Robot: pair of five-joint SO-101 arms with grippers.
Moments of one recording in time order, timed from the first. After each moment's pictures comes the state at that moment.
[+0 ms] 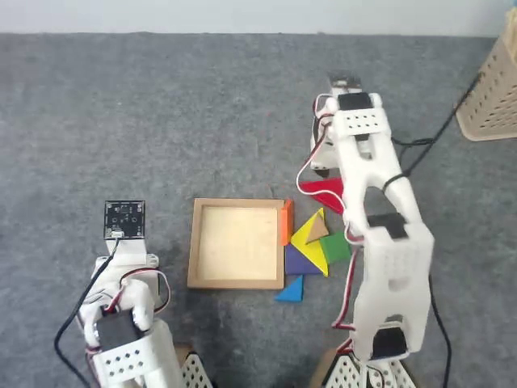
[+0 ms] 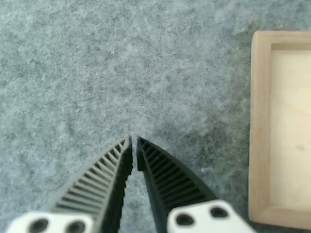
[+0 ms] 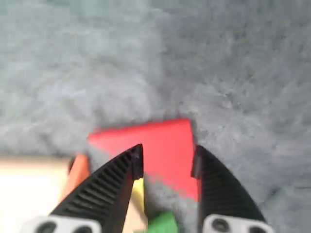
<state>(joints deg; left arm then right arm) -25.1 -103.4 96.9 71.5 -11.3 -13.1 30.2 -22.2 84.8 -5.2</state>
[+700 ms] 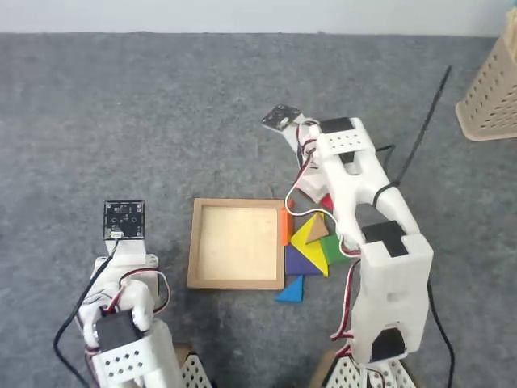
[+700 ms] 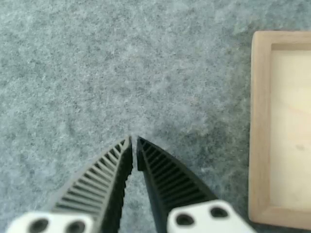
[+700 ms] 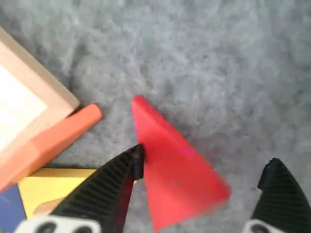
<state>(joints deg) -25.1 -103.4 96.9 71.5 -11.3 -17.1 29.5 -5.1 70.5 36.0</state>
